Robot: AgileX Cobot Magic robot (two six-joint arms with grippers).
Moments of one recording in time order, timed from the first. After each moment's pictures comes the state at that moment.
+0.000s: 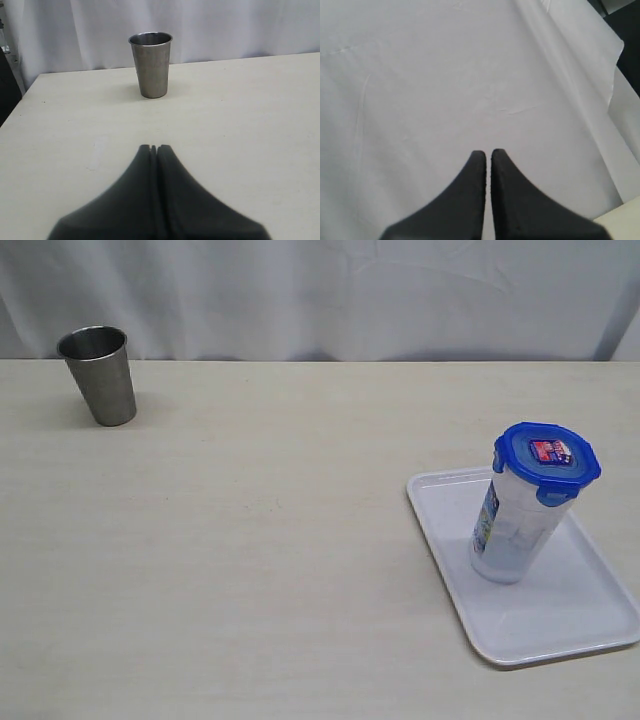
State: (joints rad) left arm -0.07 0.00 0.00 0.05 0.33 0.03; right arm -0.03 0.00 -0.08 0.55 -0.24 -0.08
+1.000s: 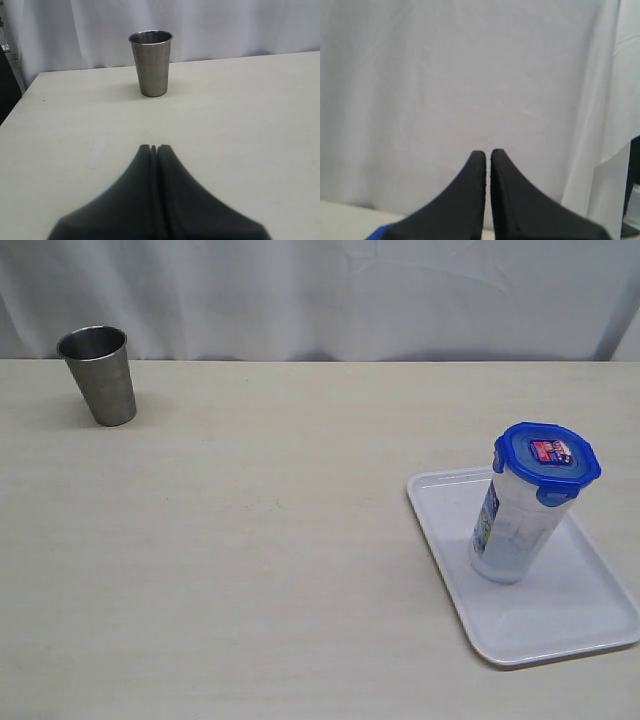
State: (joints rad) left arm -0.07 0.00 0.00 0.05 0.33 0.02; right arm -0.03 0.00 0.00 -0.21 -0.24 0.00
